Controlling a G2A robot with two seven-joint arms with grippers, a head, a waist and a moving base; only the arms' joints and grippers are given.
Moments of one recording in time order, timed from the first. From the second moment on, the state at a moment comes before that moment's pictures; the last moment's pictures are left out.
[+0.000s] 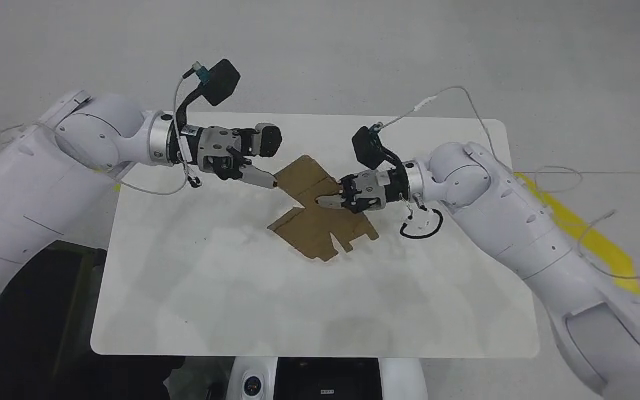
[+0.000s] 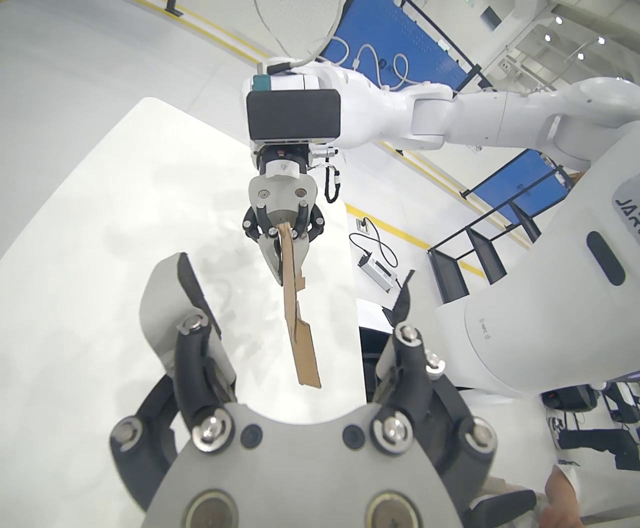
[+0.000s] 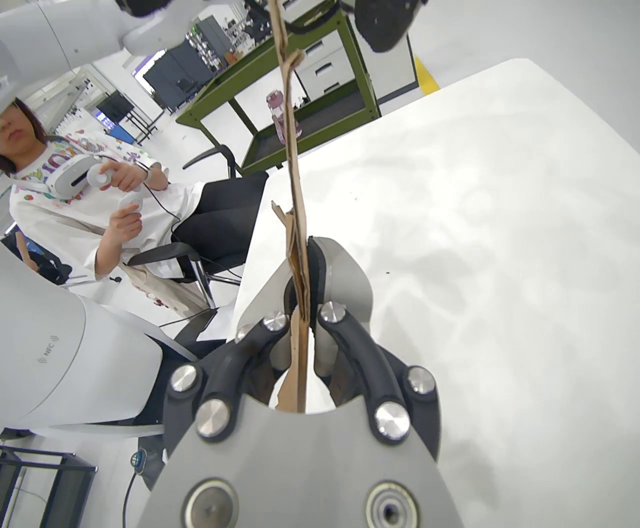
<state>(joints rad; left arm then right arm) 0.18 -0.67 -0.39 -1.38 -0.47 -0.95 -0.87 -0.47 -1.10 0.60 -1.20 0.03 -1.01 0.73</state>
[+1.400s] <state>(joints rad) 0.47 -0.69 -0.55 -1.42 -0.34 -0.86 -0.77 -0.59 -1.23 0.73 -1.06 0.17 -1.01 0.39</state>
